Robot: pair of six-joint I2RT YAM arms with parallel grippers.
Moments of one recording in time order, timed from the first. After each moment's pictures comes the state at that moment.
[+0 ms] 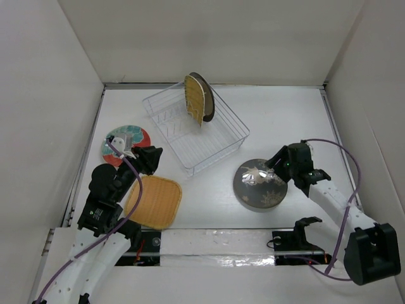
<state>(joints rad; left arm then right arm) -0.38 0.43 0.63 -0.23 0.08 -0.34 0.22 0.96 0.52 -0.30 0.10 0.90</state>
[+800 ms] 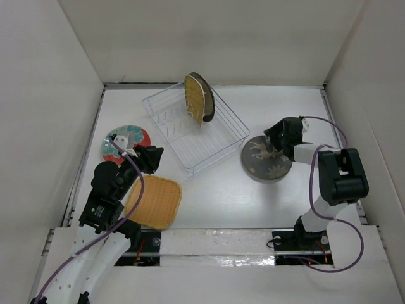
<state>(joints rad) -0.38 0.46 0.63 -0.23 0.08 -0.34 0.10 1.67 0.79 0.24 0.07 0.96</state>
